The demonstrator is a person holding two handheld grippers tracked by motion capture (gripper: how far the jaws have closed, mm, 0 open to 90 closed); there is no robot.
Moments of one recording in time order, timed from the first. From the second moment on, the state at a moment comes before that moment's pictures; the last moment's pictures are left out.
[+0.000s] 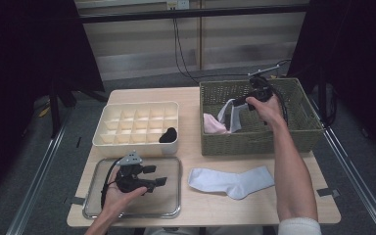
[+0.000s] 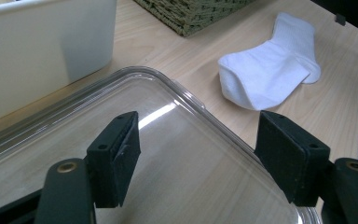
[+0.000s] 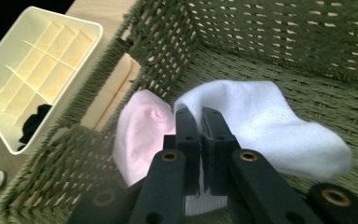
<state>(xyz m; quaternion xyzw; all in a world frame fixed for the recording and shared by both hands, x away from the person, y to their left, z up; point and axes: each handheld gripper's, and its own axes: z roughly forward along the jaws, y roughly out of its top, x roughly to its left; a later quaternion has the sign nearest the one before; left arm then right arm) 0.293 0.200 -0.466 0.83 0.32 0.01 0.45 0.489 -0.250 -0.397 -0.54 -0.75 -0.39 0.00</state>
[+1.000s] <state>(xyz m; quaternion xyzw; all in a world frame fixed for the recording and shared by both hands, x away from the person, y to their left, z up) 0.292 0.196 -0.469 0.83 0.31 0.01 0.46 0.458 -0.256 -0.364 -0.50 -0.72 -0.47 -0.02</state>
